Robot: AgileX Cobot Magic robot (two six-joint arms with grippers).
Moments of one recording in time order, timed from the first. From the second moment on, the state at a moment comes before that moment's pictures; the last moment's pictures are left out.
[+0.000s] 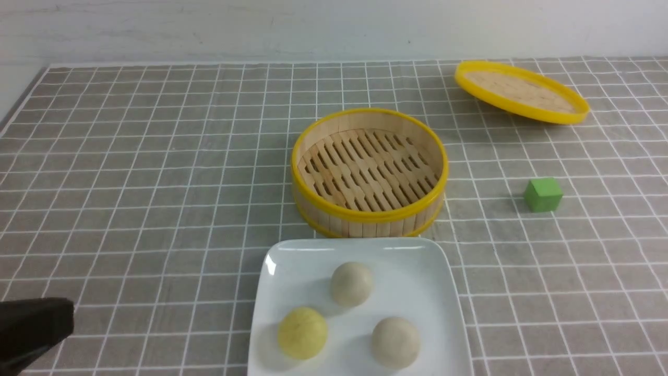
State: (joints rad) right arm 0.09 -0.01 0.01 0.09 0.39 -0.06; left arm -0.48 0.41 -0.69 -0.08 0.83 -0.17
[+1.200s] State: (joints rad) right arm 0.09 -0.01 0.01 0.09 0.39 -0.06; left arm -0.22 0.05 -0.15 0.25 0.41 -0.36
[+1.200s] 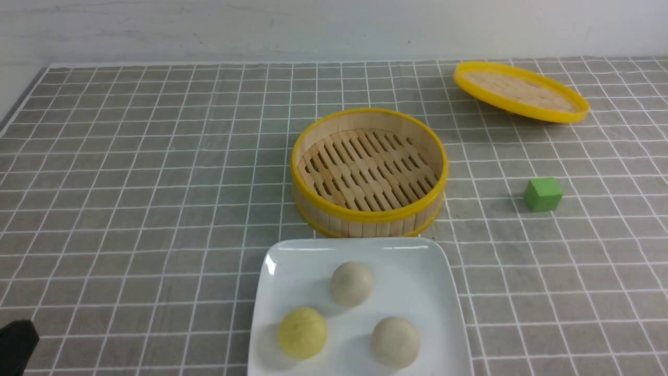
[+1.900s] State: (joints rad) right arm 0.09 -0.01 0.01 0.09 0.39 -0.06; left arm -0.04 -0.01 0.02 0.20 0.38 -0.23
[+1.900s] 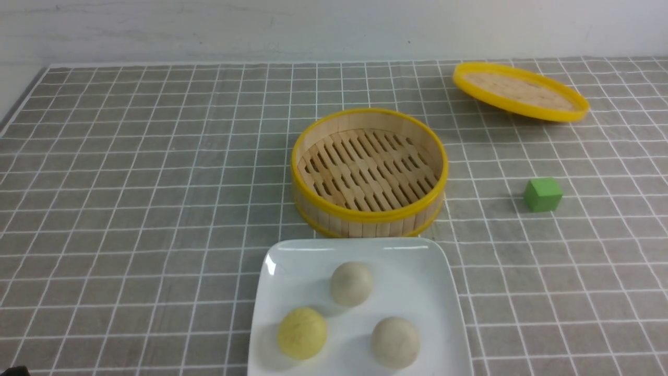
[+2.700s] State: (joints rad) right arm 0.09 -0.01 0.01 0.09 0.39 -0.06; left arm 0.03 -0.01 0.02 0.17 0.38 -0.21
